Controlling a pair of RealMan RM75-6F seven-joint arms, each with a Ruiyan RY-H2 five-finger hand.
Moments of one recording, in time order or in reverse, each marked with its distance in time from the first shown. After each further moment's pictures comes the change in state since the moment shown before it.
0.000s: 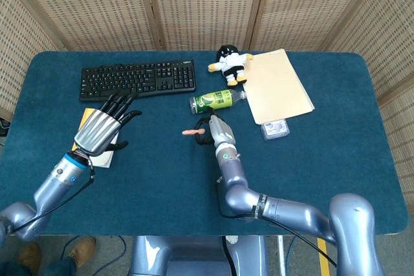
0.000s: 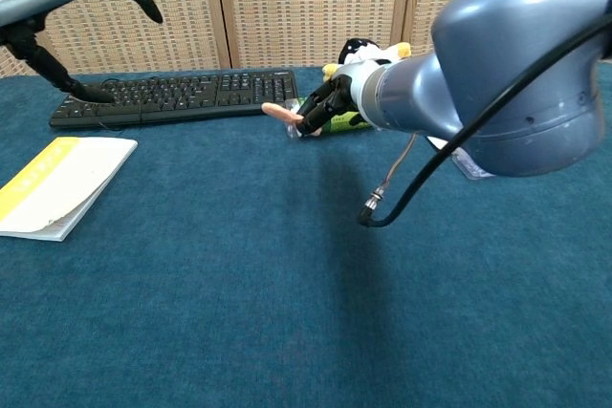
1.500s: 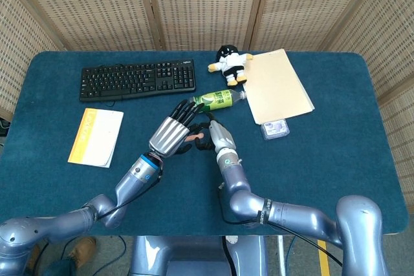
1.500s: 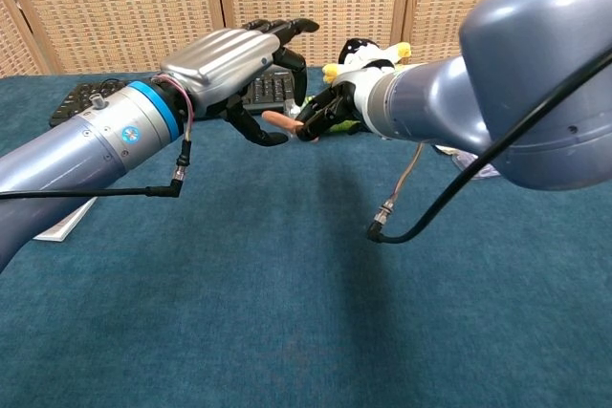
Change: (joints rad) left arm -0.242 -0.502 -0.027 0.320 -0.132 -0.031 0.105; right arm -0.045 0.022 -0.010 -0.091 -0.015 0.009 0.019
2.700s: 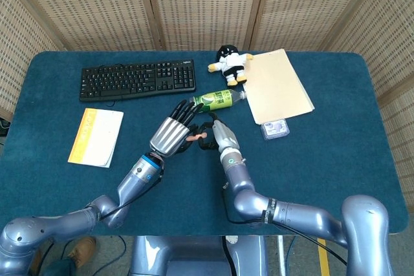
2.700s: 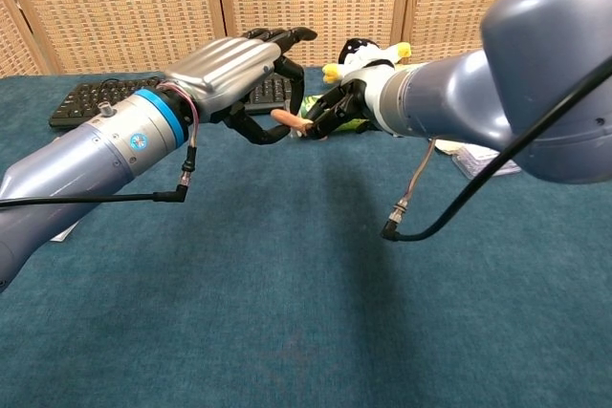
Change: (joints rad) left arm -0.018 -0.030 0.016 0.039 -0.048 0.003 0.000; right arm -0.015 0.035 -0.014 -0.026 0.005 -0.011 0.009
